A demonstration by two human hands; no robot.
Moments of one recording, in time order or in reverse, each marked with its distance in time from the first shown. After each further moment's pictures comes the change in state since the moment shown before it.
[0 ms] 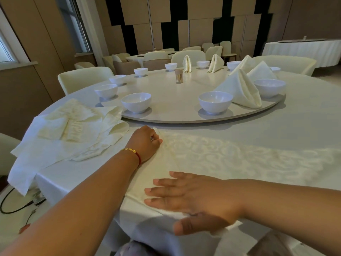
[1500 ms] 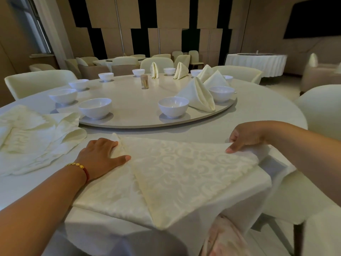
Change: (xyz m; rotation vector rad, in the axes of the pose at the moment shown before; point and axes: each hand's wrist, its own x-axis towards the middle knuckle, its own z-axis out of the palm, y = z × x) left_hand -0.021 0.001 -0.004 0.272 -0.242 -0.008; right_hand -0.183 0.138 -0.041 0.400 0.090 1.198
